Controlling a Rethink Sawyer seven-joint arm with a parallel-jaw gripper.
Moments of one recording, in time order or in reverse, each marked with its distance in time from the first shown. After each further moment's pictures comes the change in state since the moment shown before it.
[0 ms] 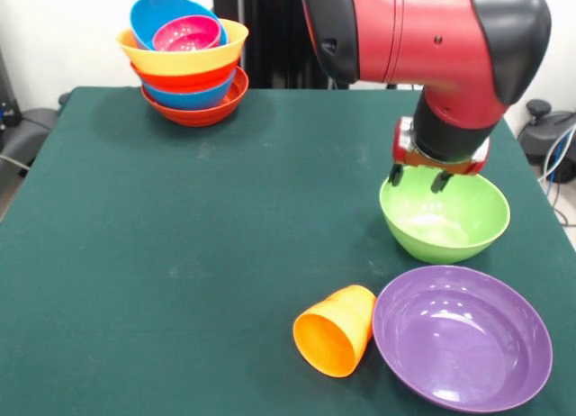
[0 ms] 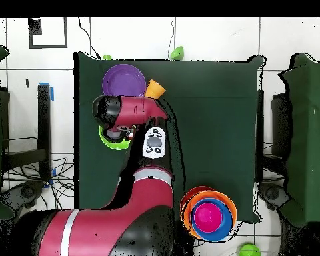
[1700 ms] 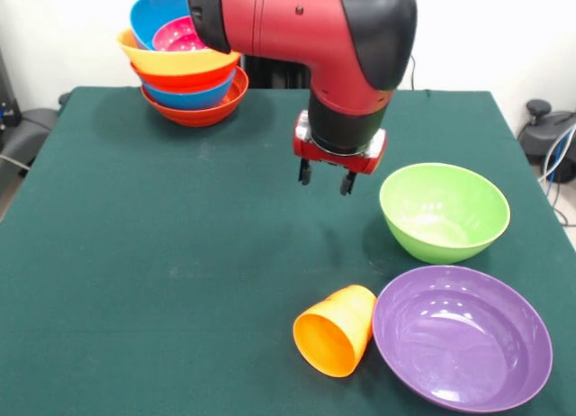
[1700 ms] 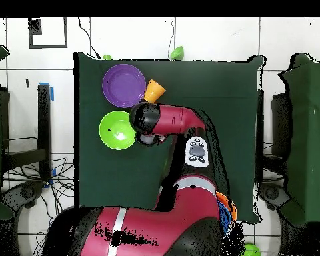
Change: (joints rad) arm -0.166 -0.056 0.007 0.121 -0.104 -0.157 0.000
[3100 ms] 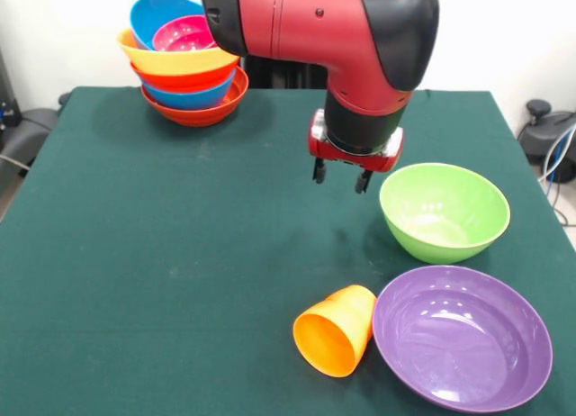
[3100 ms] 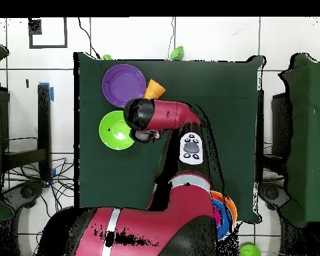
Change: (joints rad) arm 0.023 0.000 0.011 -0.044 0.010 0.064 0.000
